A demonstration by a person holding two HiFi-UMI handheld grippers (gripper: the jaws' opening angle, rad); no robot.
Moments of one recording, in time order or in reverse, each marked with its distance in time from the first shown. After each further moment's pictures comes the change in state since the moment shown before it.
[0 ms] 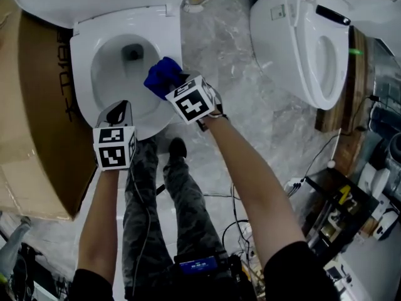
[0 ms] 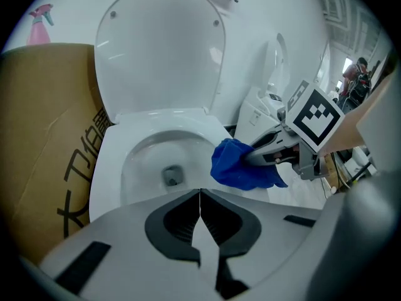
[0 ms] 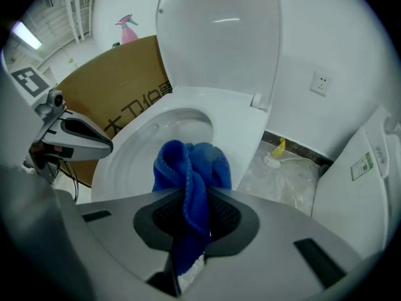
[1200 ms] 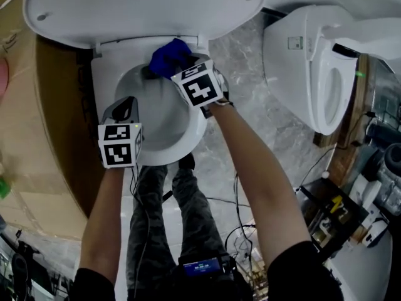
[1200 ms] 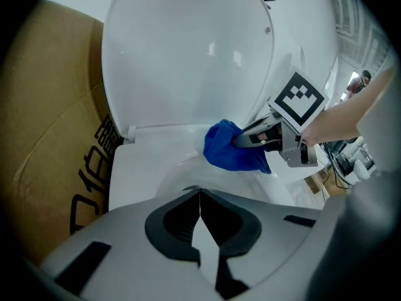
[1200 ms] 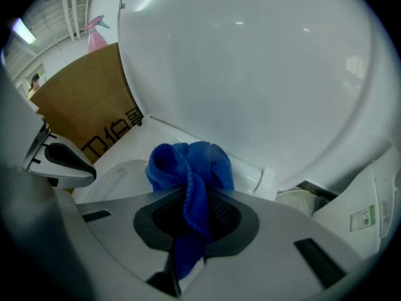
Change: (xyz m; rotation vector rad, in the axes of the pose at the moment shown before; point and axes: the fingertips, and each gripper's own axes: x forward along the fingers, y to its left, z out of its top) left arm 0.038 0.101 0.078 -0.059 -0.019 -0.017; right arm 0.056 -0.049 0.167 -0.011 -0.058 -0.076
